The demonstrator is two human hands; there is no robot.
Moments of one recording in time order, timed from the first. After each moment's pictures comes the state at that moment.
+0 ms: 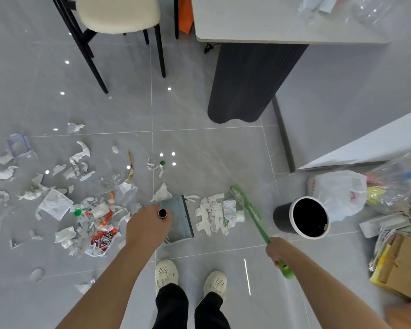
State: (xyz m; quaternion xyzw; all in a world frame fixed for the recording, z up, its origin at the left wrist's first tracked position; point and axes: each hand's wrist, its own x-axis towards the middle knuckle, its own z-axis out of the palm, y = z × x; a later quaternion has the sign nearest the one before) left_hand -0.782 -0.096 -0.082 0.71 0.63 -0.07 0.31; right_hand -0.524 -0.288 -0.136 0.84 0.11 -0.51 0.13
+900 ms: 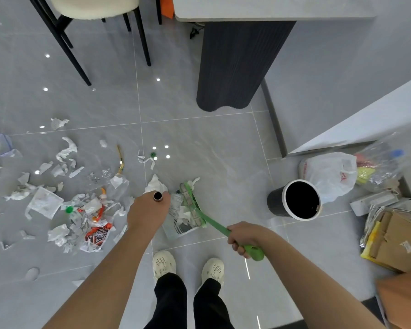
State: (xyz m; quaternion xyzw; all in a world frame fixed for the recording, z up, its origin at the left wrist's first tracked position) left_hand -0.756 -0.099 -0.102 0.66 0.65 -0.06 0.37; right_hand -0.577 -0.250 -0.095 0.73 0.06 -0.68 -0.01
